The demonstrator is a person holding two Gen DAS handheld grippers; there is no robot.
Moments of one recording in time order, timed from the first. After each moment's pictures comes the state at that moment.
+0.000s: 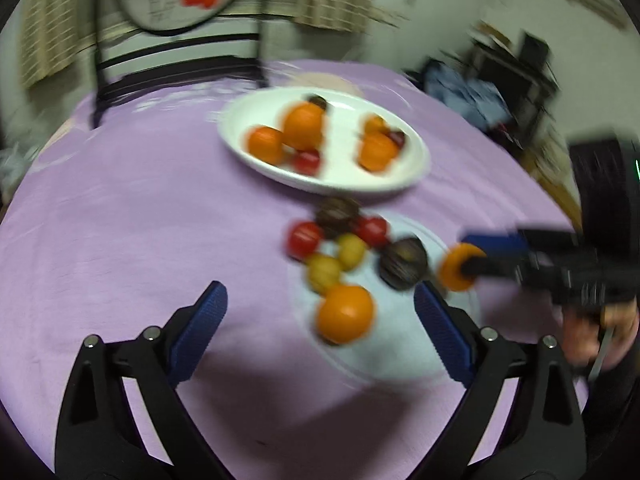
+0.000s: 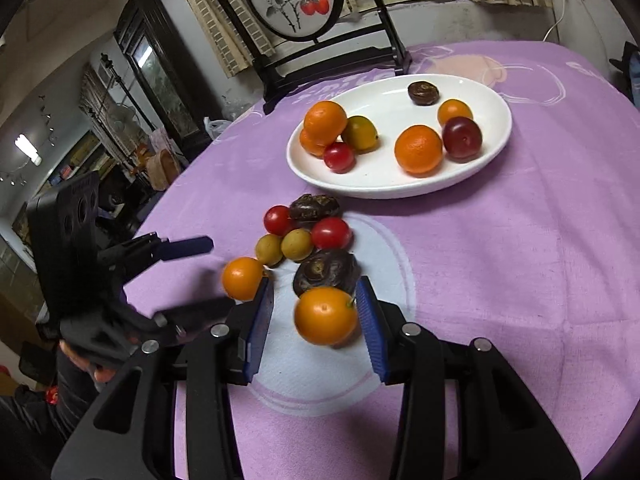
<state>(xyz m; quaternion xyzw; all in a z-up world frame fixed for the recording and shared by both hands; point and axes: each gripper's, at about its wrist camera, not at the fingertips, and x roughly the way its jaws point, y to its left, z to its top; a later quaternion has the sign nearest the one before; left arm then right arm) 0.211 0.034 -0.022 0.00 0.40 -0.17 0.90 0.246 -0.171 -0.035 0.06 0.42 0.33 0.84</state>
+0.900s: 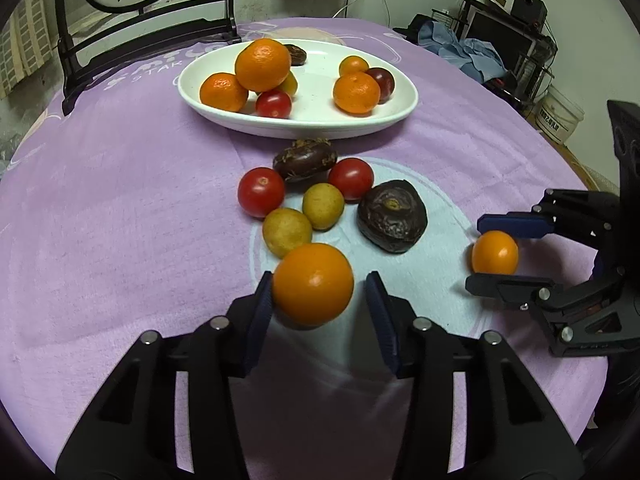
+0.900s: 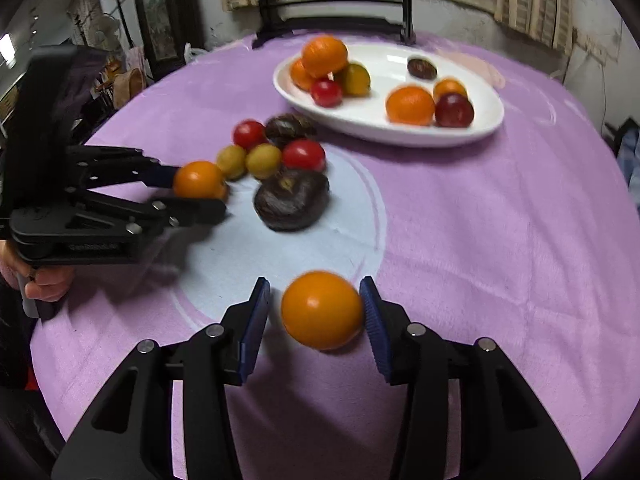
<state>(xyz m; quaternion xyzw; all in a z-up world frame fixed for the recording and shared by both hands) 0.220 0.012 -0.053 0.02 0.46 -0.17 0.87 0.224 -0.159 -0.062 -0.11 0.45 0.29 0.84</state>
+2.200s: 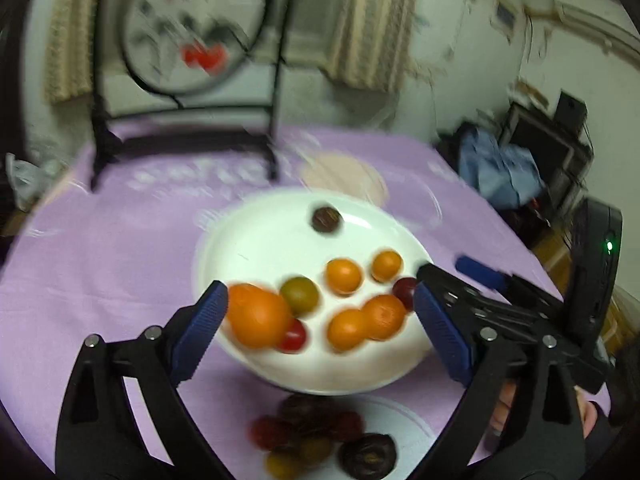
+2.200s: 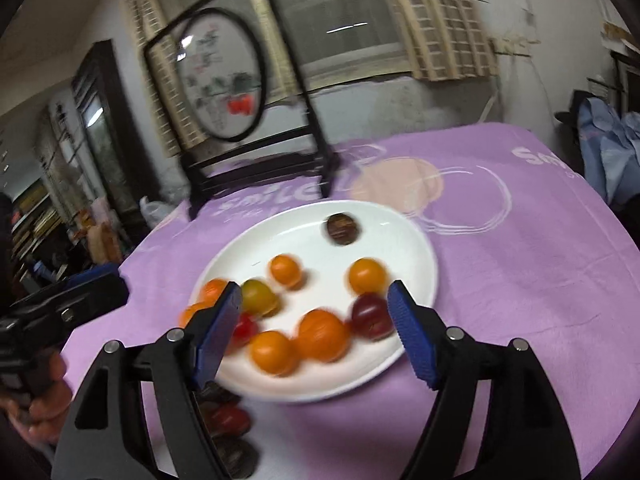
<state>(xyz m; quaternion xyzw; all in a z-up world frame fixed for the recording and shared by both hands) 0.313 0.001 0.042 -0.06 0.32 -0.09 0.94 0.337 -0.190 0.008 0.08 0.31 0.23 0.92</state>
